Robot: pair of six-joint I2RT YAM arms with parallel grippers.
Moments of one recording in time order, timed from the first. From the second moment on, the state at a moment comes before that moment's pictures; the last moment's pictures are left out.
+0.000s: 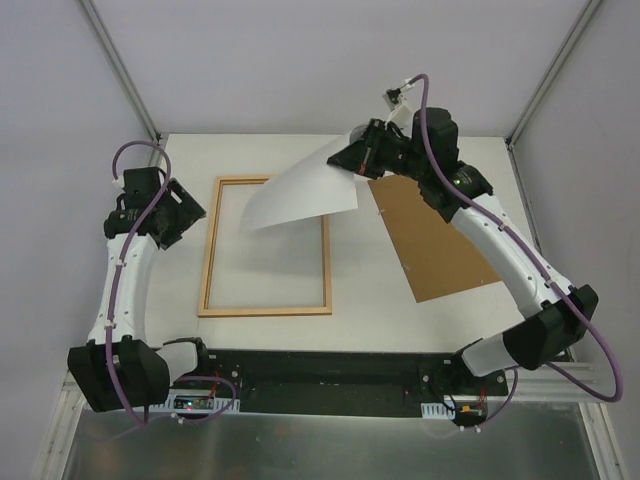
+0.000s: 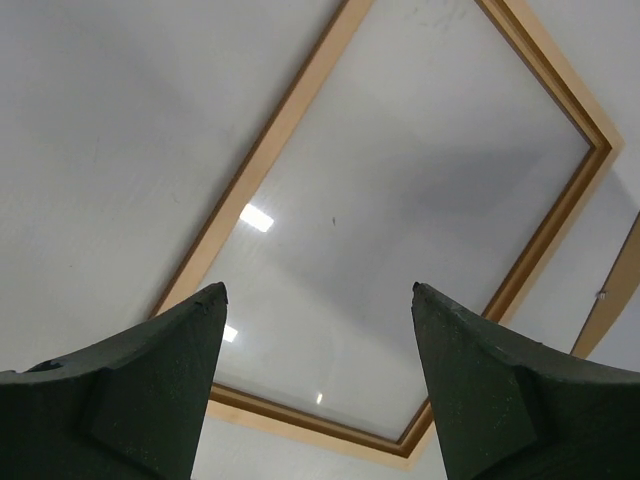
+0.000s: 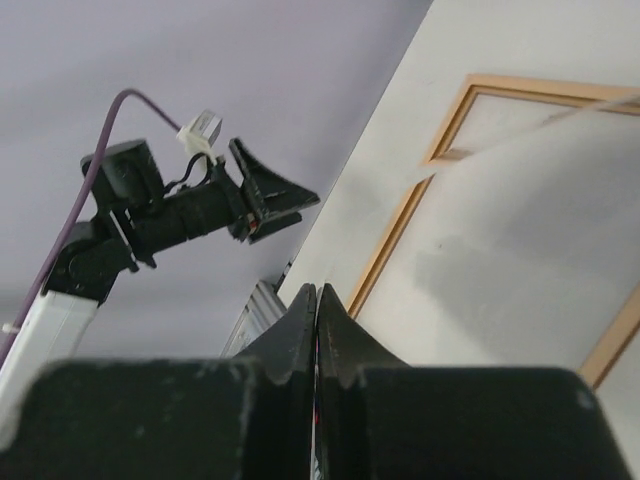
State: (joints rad) left arm 0.12 1.15 1.10 -0.80 0.04 -0.64; right arm 0.51 1.47 1.57 -0.33 -0.47 0.75
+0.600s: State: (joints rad) left arm 0.18 1.33 1.11 -0.82 -0.04 -0.64; right arm 0.61 1.54 0.72 0.30 -0.54 1.03
